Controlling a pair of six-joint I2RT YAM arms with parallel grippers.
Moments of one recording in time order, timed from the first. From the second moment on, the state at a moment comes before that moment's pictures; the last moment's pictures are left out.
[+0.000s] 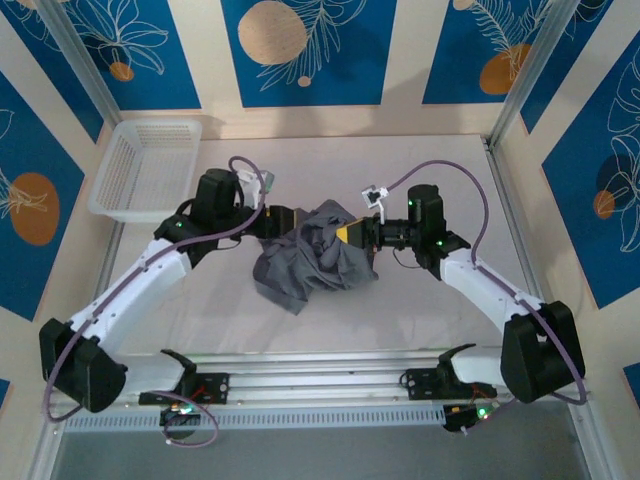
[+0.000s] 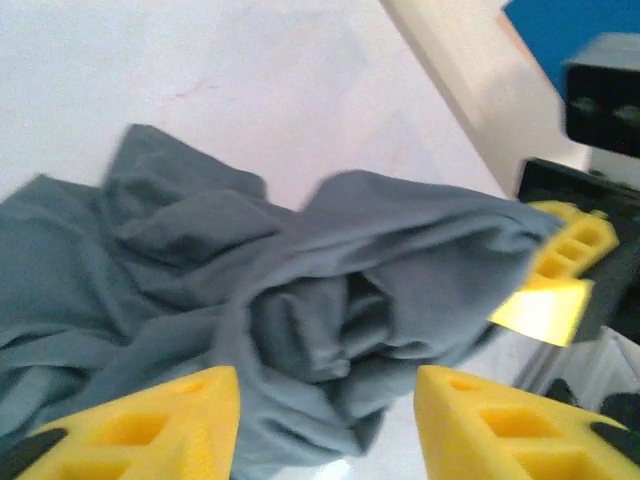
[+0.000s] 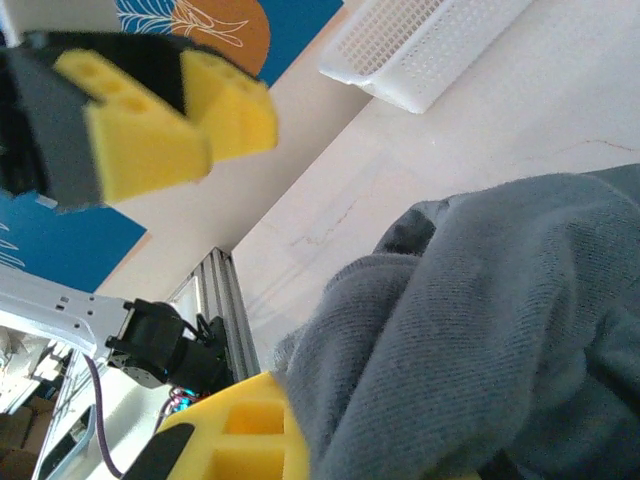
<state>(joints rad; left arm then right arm) -0.55 1.26 1.13 -0.47 0.40 -0.38 0.35 1.28 0.80 0.06 -0.96 0.38</state>
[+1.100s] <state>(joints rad) -0.63 1.61 1.18 -0.36 0.37 -0.64 0.38 1.30 0.82 0.03 -0.94 0.40</state>
